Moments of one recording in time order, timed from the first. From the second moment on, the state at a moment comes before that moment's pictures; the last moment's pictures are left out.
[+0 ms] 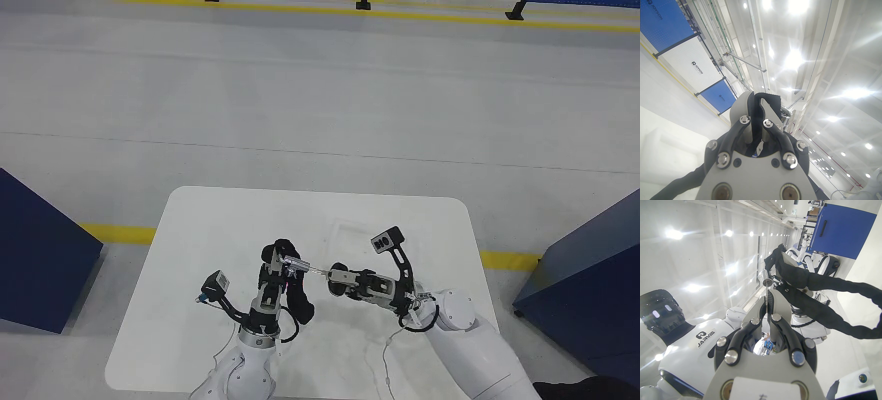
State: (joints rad) left arm 1.33 -1.35 -0.94 -1.47 0.45 -0.67 0.68; right arm -1.13 -1.13 1.05 -1.40 0.76 -0.46 1.05
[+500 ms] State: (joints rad) left arm 1.33 -1.35 -0.94 -1.47 0.45 -0.67 0.68; right arm -1.13 -1.14 1.04 -1.39 0.75 -0.45 1.06
